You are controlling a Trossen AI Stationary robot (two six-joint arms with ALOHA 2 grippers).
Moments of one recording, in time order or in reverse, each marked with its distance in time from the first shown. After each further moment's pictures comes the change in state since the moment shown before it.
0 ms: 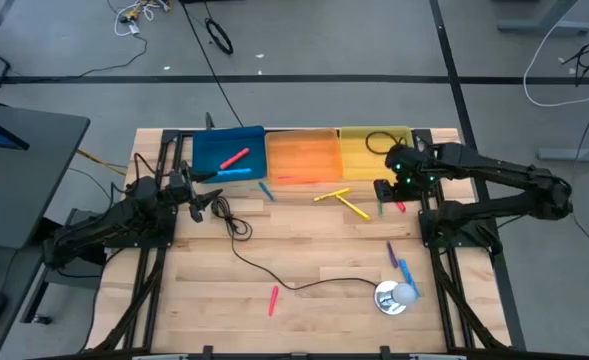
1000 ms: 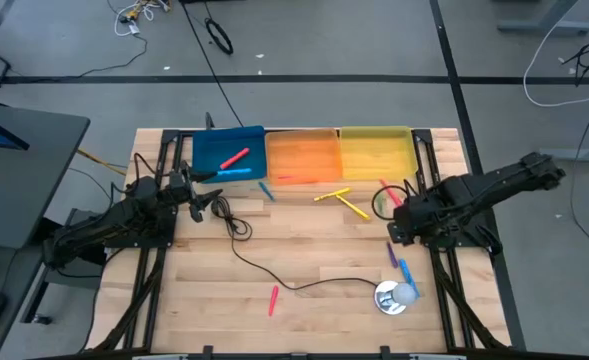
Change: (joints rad) left arm 0.000 0.000 0.000 0.000 0.000 0.000; right arm 0.637 0.002 -0.001 -0.156 -0.047 0.653
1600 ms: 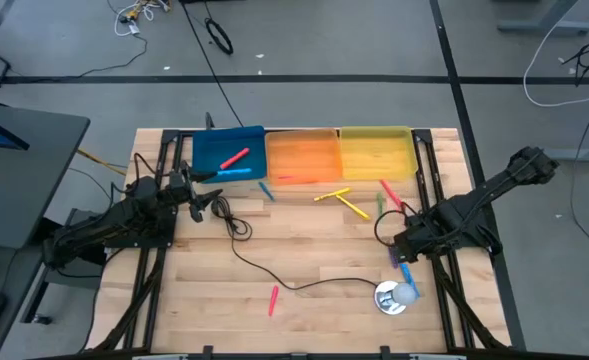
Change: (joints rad) left arm 0.000 0.000 0.000 0.000 0.000 0.000; right arm 0.181 -0.002 -0.277 0.230 -0.067 0.128
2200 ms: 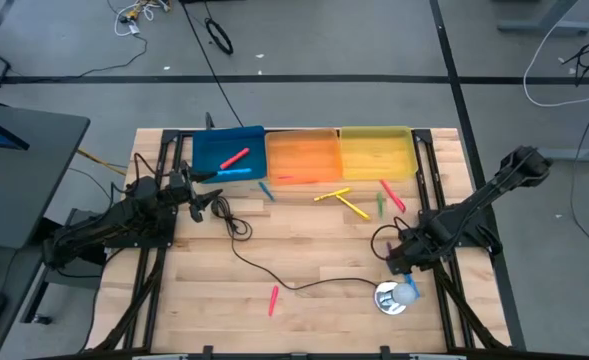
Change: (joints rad) left arm 0.000 0.000 0.000 0.000 0.000 0.000; right arm 0.081 0.102 -0.172 0.320 -0.033 0.065
